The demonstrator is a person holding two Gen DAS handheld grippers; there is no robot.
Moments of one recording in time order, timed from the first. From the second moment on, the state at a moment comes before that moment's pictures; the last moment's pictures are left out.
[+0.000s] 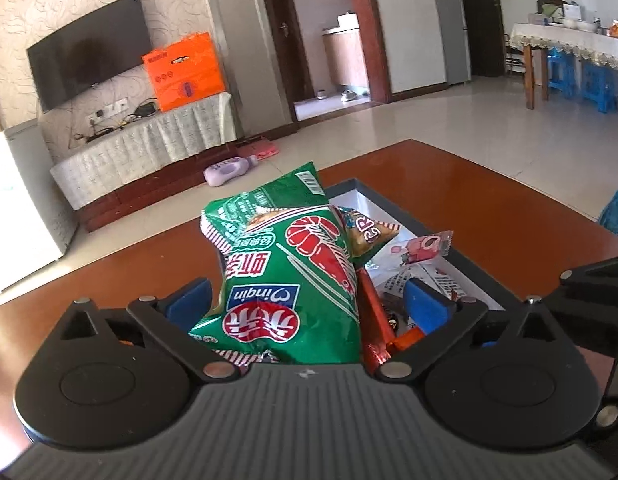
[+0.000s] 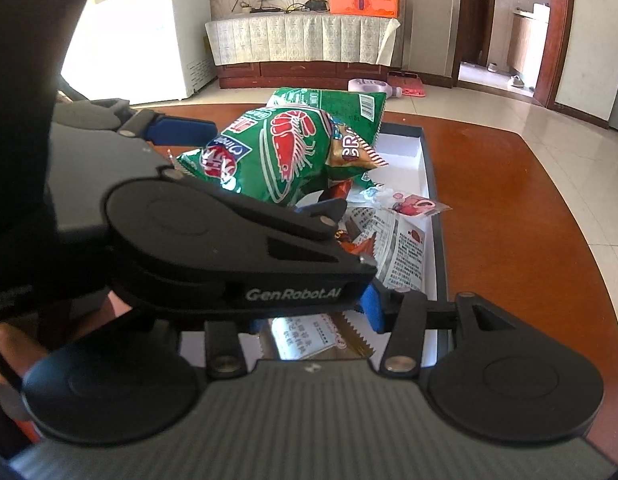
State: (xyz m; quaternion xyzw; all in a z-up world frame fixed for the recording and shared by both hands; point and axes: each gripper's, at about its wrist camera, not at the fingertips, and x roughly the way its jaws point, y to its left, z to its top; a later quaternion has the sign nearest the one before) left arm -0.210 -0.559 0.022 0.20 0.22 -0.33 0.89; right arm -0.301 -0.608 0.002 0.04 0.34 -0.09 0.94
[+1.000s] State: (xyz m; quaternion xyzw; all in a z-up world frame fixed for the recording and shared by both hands) left arm -0.278 -0.509 0.053 0.14 0.21 -0.28 0.92; right arm -0.346 -0.582 0.018 0.06 0.32 -0.10 0.94
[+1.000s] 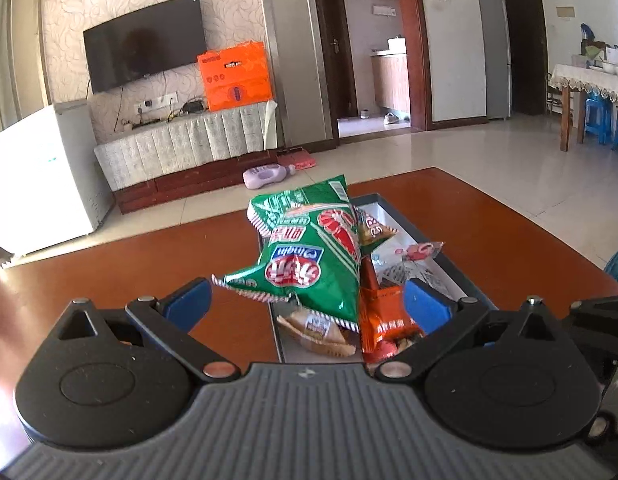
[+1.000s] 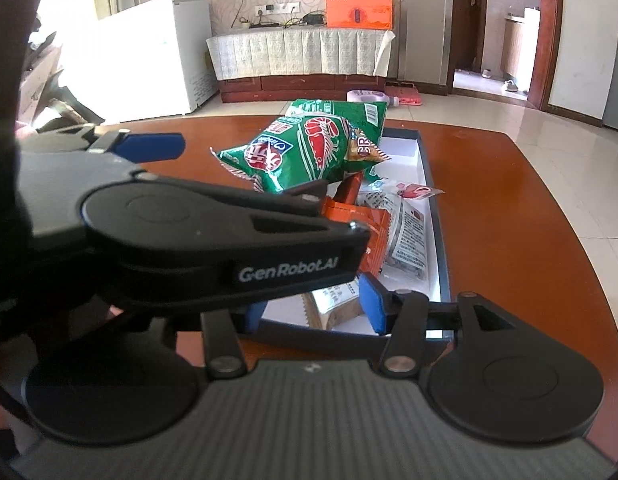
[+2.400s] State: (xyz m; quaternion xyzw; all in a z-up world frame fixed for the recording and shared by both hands) left arm -0.396 -0.437 0.060 0.12 0.22 -0.34 0.91; right arm -0.459 -0.546 0.014 0.05 0.31 -0.20 0.93
